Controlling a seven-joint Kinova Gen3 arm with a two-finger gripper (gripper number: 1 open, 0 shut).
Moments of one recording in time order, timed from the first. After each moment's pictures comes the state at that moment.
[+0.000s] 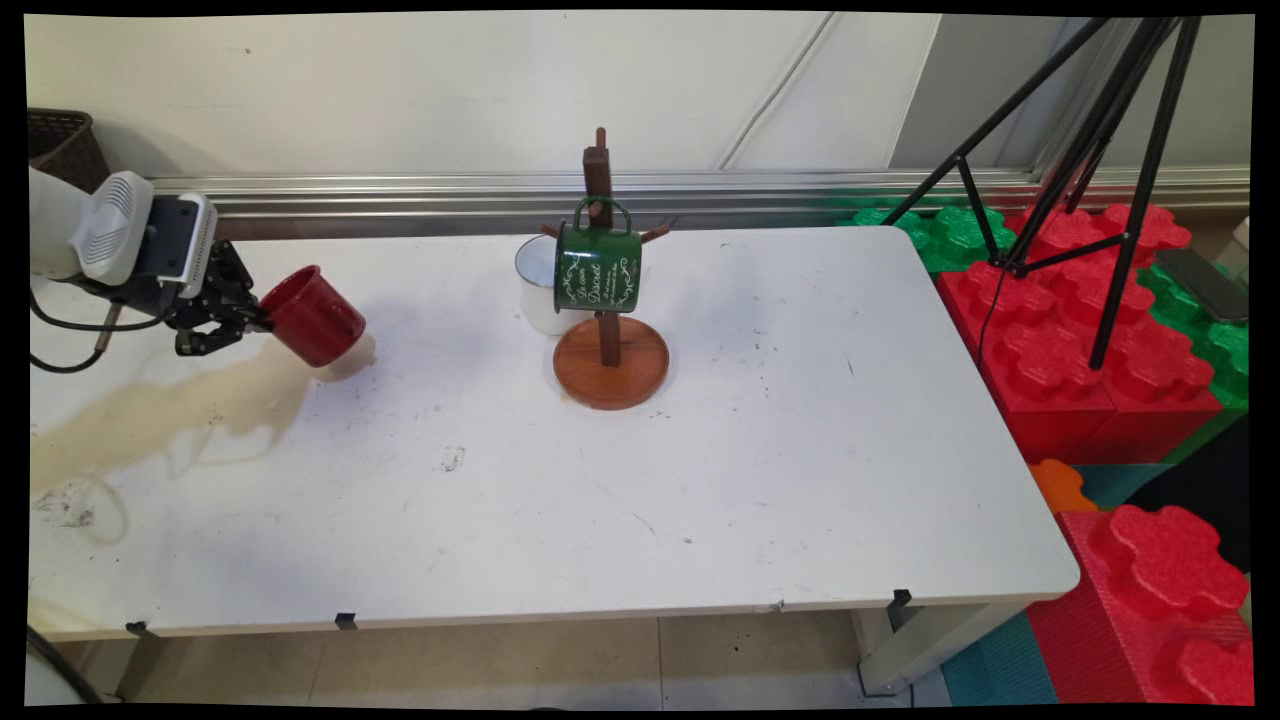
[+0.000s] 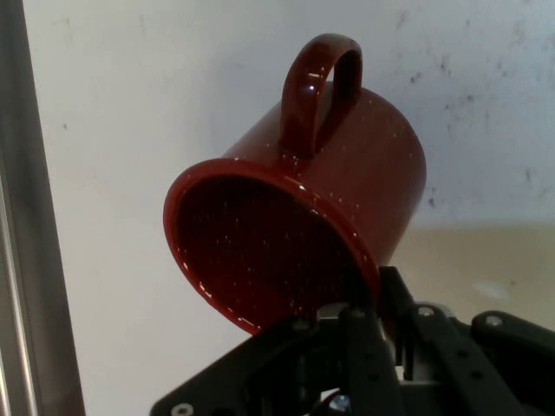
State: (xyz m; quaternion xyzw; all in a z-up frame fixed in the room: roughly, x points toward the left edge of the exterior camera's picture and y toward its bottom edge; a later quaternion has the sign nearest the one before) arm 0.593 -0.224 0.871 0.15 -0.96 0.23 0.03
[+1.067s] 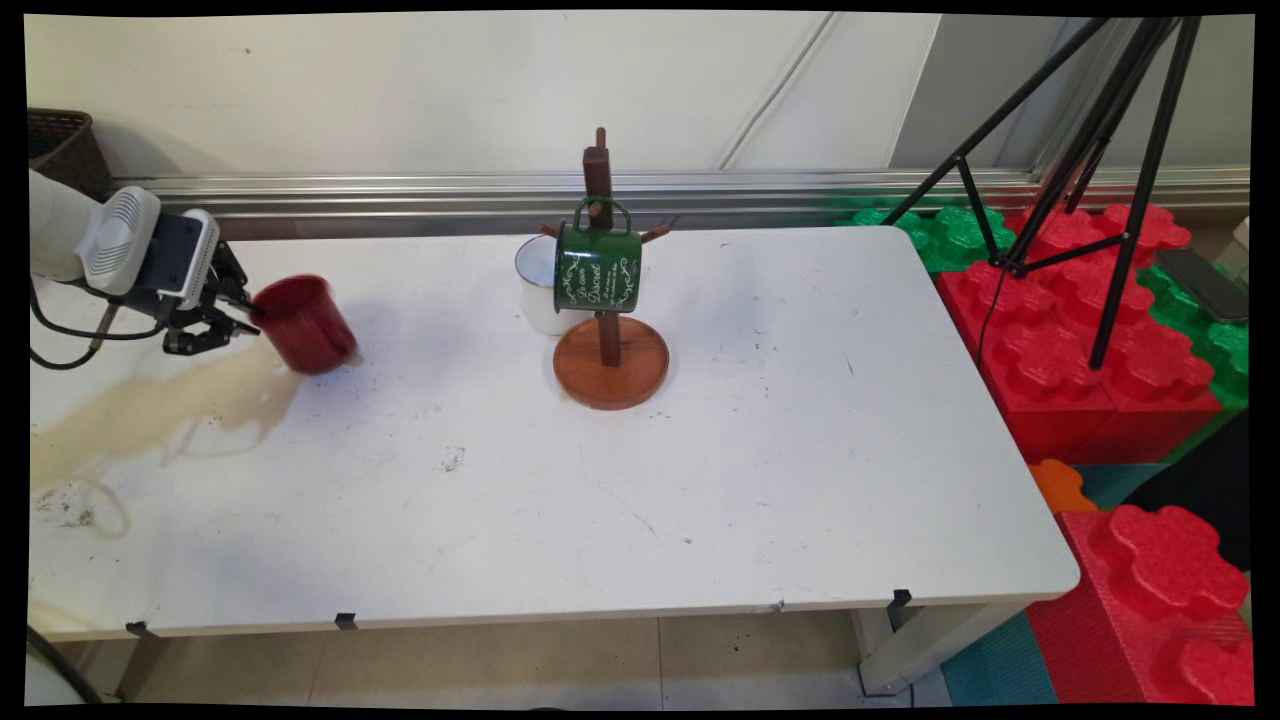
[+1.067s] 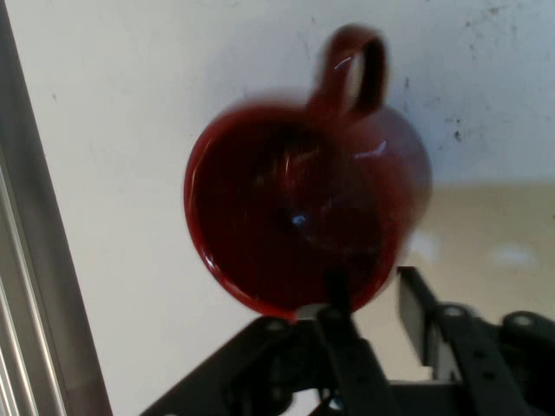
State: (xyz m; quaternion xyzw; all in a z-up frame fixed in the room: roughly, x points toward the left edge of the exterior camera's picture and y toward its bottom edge) arm 0.609 -0.232 0.856 0.12 -0.97 0.23 -0.01
